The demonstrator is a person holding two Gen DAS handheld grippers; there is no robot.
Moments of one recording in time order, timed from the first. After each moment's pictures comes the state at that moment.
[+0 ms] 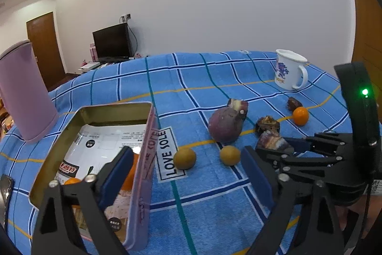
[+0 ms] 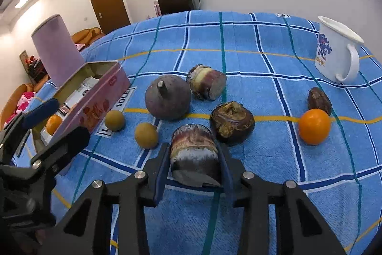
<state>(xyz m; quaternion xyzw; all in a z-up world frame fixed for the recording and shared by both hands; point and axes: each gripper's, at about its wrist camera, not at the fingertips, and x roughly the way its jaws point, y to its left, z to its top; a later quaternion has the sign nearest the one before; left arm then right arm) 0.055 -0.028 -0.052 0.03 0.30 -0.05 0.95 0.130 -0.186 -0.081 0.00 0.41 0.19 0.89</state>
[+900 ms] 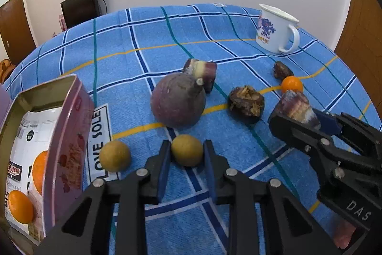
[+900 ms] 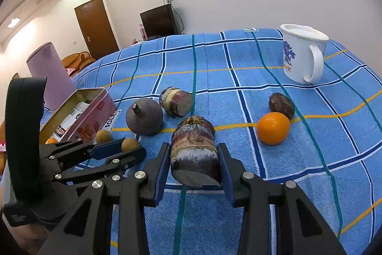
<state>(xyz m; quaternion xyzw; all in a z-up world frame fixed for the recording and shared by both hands) 0.112 -0.078 -0.092 0.03 0.42 -0.12 0.90 0.115 -0.223 -0.068 0.04 0.36 0.15 0.92</state>
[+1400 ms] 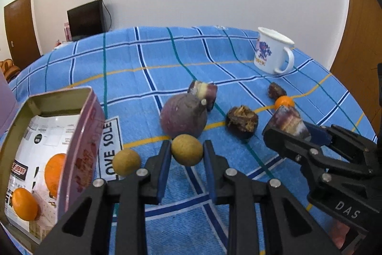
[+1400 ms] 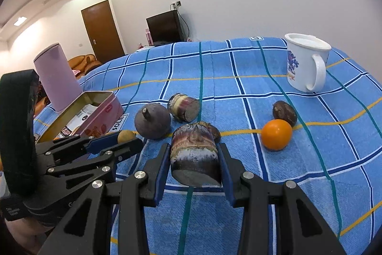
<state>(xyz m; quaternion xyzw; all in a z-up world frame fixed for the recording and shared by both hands) 0.096 -0.065 -0.075 0.00 0.37 -0.11 0.92 0.108 -0.222 -0.063 0.03 0.34 0.17 0.93</state>
